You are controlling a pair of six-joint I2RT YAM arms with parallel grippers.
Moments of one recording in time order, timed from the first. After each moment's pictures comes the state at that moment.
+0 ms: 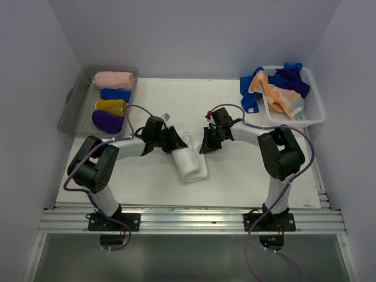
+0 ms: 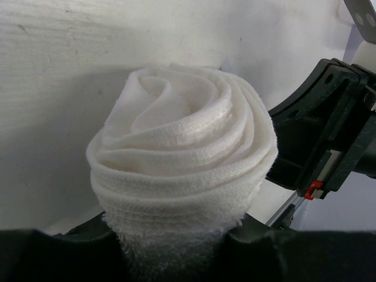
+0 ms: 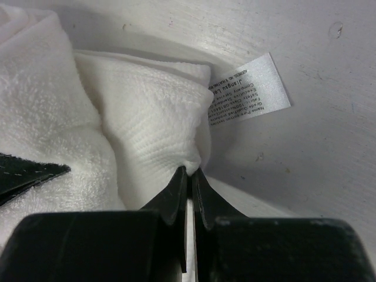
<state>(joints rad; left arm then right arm) -0.47 1.73 0.85 0.10 0.41 -0.84 0.47 1.92 1.17 -0.38 -0.37 0.50</state>
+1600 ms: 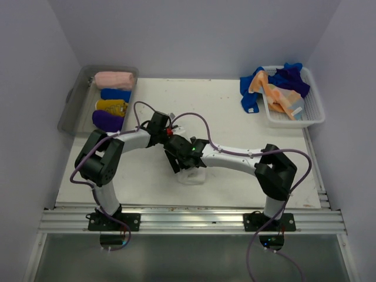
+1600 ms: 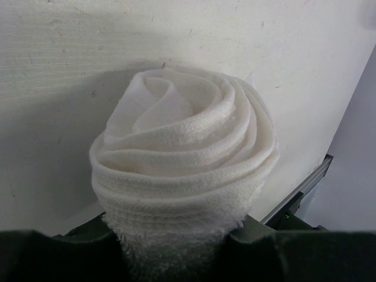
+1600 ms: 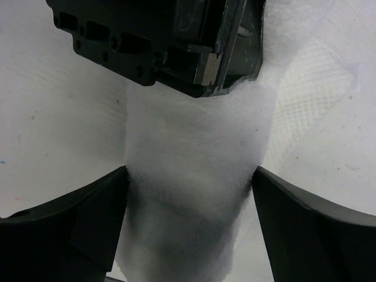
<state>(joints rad) -0.47 1.82 1.00 -0.10 0.44 -0.81 1.06 1.81 1.31 -0.61 0.40 0.50</state>
